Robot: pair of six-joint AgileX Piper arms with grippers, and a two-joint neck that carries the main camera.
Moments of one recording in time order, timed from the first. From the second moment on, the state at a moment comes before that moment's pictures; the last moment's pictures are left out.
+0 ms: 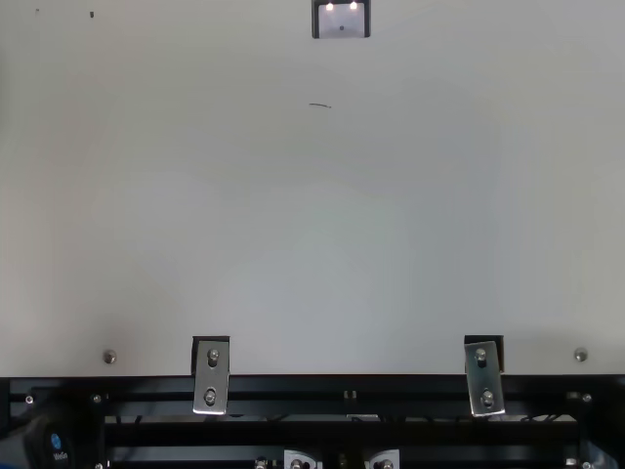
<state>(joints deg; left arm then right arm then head) 25.5 106.5 -81.7 10.1 44.7 4.9 -5.1 24.4 -60.5 27.6 69.7 7.5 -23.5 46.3</state>
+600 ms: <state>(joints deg) 27.9 122.6 -88.6 3.3 40.7 19.7 -5.1 24.4 -60.5 27.6 69.7 7.5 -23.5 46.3</state>
